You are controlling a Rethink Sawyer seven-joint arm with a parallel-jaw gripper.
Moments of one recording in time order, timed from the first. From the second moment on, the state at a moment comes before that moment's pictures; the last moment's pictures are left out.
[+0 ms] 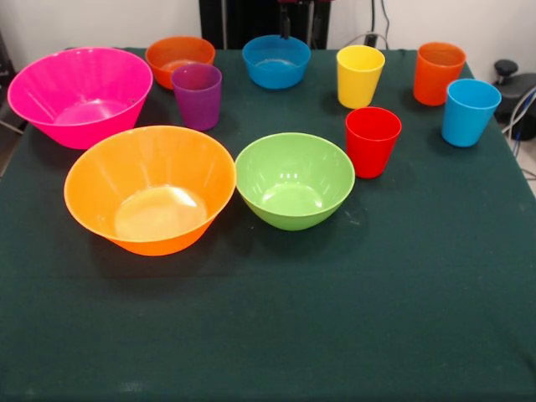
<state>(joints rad) -0.31 -0.62 -0.02 2.33 -0.20 -0.09 1.58</state>
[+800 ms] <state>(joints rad) -0.31 -0.61 -0.04 2.32 -0.20 -0.09 1.58</state>
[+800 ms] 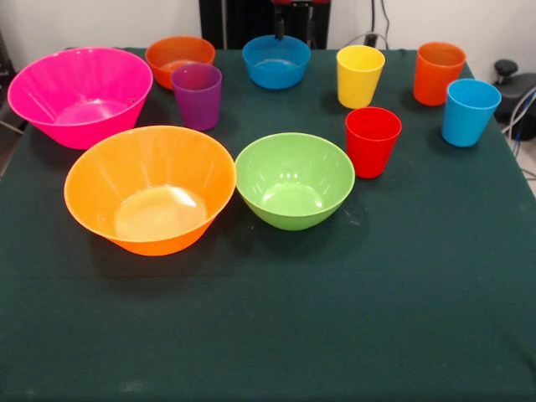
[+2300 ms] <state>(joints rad) -0.22 -0.64 -0.08 2.25 -0.20 -0.09 1.58</state>
